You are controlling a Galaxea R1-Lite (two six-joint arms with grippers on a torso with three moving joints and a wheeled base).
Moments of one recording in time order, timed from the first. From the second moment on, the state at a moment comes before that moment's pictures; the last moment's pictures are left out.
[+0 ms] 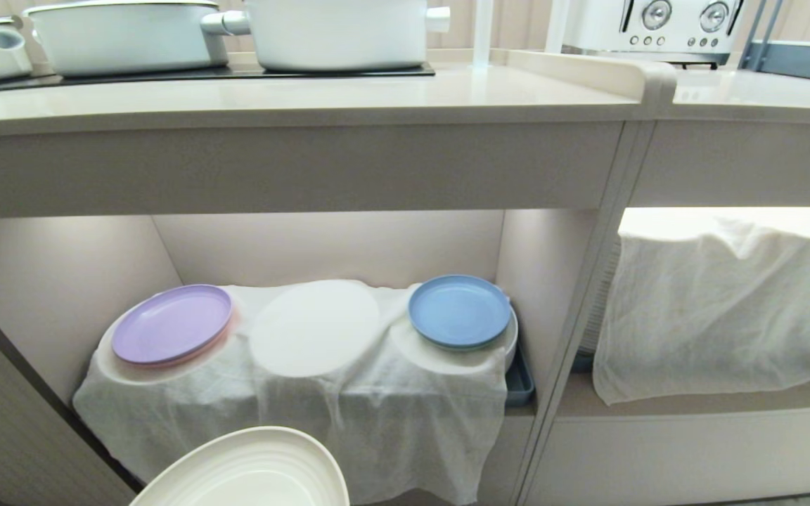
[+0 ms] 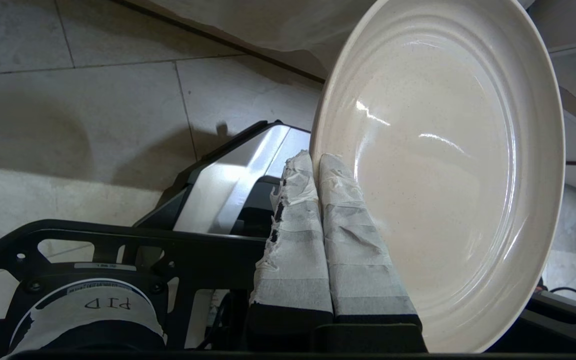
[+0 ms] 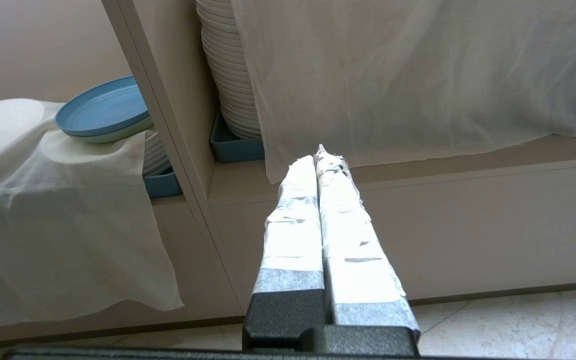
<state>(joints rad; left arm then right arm) -0.17 0.75 -0.43 0.47 -0.17 -0.62 0.00 0.00 0.00 -0.01 -0.06 0.10</state>
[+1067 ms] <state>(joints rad) -0.17 0.76 -0.43 0.47 -0.18 -0.62 0.00 0.00 0.00 -0.01 -0.06 0.10</state>
